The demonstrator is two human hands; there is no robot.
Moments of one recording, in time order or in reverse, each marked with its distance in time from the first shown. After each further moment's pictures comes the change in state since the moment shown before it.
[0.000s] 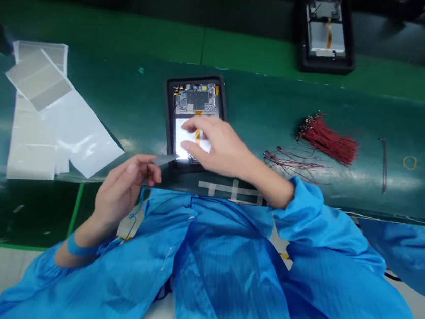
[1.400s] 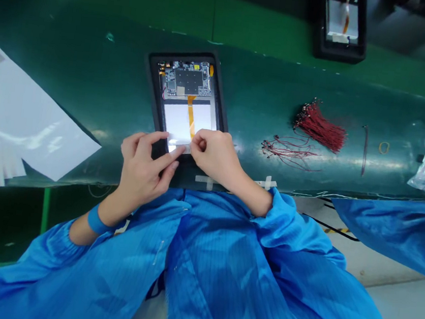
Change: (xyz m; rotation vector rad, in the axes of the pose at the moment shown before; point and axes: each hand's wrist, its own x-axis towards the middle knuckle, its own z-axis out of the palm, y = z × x) left_hand 0.033 -0.046 0.008 1.072 -0.082 0.563; right_hand -0.022 -0.005 0.056 0.072 0.137 0.512
